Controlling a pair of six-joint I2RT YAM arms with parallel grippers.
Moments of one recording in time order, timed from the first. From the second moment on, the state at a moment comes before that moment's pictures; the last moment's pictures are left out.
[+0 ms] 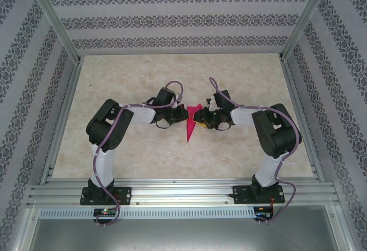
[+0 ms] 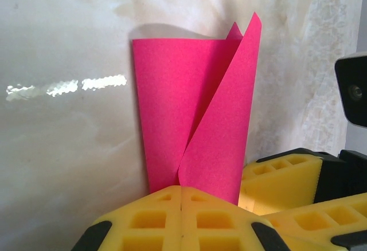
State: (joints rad) left arm -0.55 2.03 1.12 0.08 0.54 -0.81; right arm 0.38 1.82 0.87 -0.04 -0.61 0.71
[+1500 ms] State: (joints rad) left arm -0.55 2.05 1.13 0.08 0.53 -0.79; right arm 0.38 1.82 0.84 0.10 -0.64 0.76
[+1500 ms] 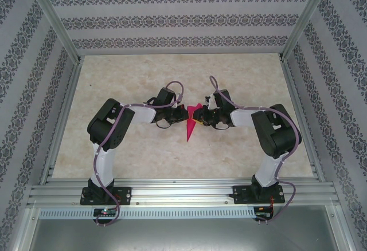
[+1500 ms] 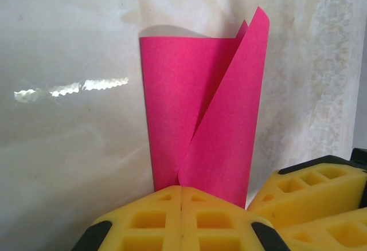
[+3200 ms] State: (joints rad) left arm -0.58 1.71 0.94 0.01 0.55 -0.78; right arm 0.39 1.89 0.94 -0.03 -0.60 0.75
